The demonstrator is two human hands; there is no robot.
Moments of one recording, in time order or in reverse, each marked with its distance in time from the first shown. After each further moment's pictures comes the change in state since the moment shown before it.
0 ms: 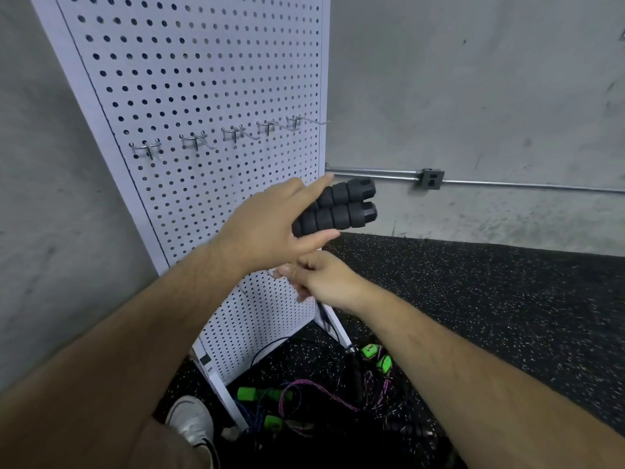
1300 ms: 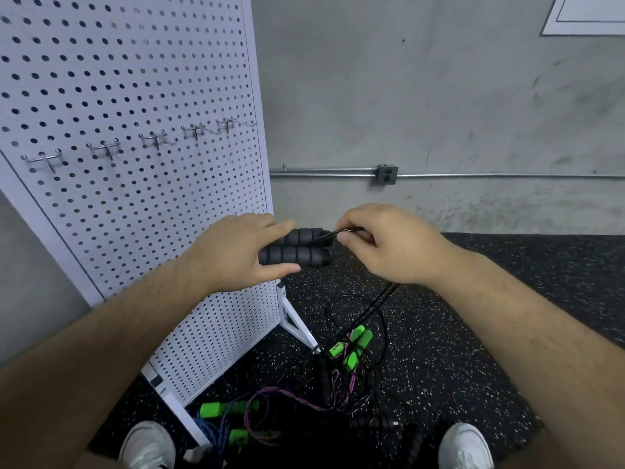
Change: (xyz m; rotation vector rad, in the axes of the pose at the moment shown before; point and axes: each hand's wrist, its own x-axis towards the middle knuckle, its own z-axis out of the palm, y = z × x) left_hand 0.021 0.022 0.042 0.091 -0.170 0.209; right_hand -0.098 -0.013 -0.149 -0.891 0.328 -0.248
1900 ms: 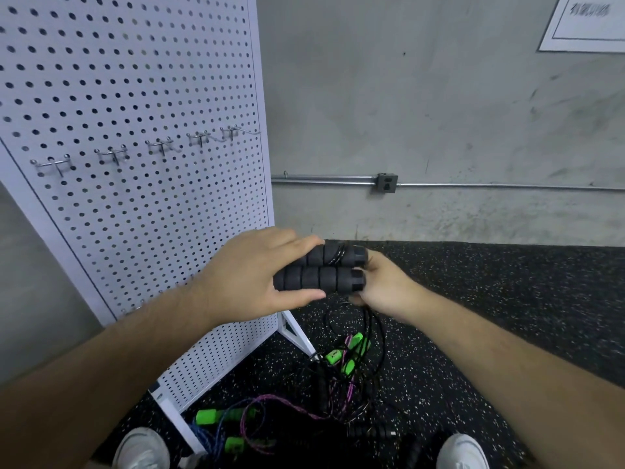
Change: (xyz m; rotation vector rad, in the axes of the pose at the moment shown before) left_hand -0.014 0.039 -0.013 -0.156 0.161 0.104; right_hand -0.010 -0.001 0.057 1.017 -0.135 0.441
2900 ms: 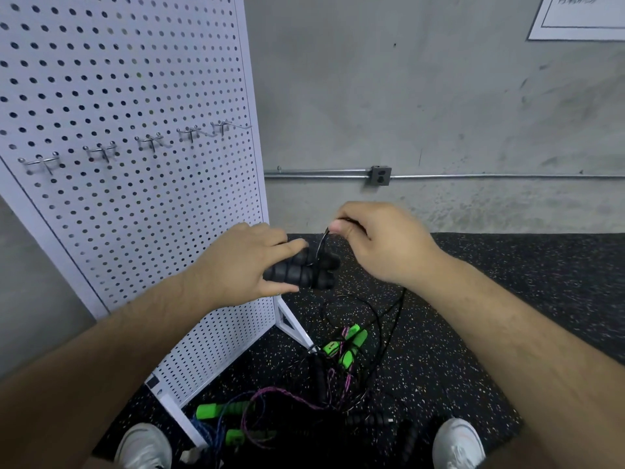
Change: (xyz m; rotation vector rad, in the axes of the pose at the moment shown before) left_hand 0.001 -0.030 0.023 0.245 -0.134 0.065; right_hand -0.021 -0.057 -0.018 -0.950 0.299 -0.343
